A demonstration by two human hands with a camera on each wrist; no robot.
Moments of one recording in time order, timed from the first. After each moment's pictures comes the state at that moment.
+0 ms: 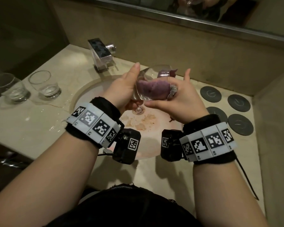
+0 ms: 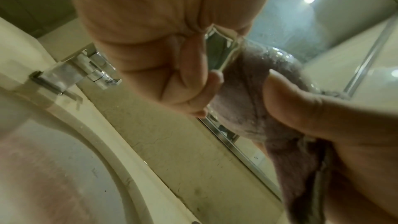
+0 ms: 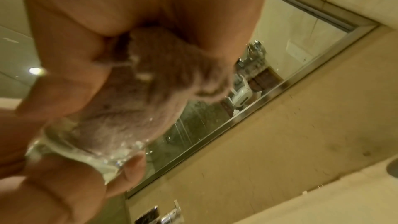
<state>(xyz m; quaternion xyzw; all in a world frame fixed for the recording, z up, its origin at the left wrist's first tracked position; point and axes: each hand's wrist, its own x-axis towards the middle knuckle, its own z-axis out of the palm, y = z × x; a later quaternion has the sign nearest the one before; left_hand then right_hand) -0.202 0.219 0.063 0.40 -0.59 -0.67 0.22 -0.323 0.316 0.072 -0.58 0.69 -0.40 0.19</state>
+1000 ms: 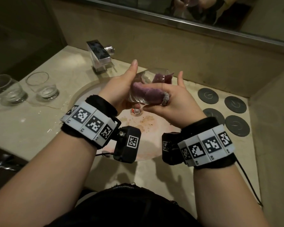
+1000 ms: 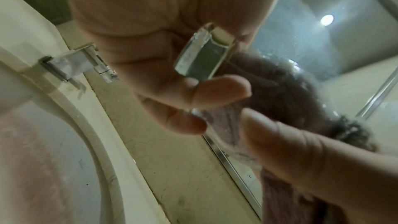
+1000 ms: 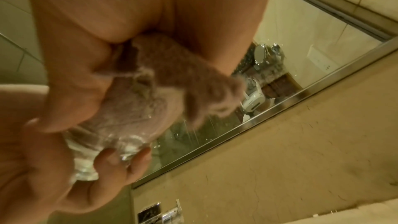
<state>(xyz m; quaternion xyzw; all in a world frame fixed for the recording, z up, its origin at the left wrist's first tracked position) -0.199 0.219 0.077 0.40 -0.56 -0.69 0.21 -0.317 0.315 0.073 -0.63 0.68 -0.34 0.15</state>
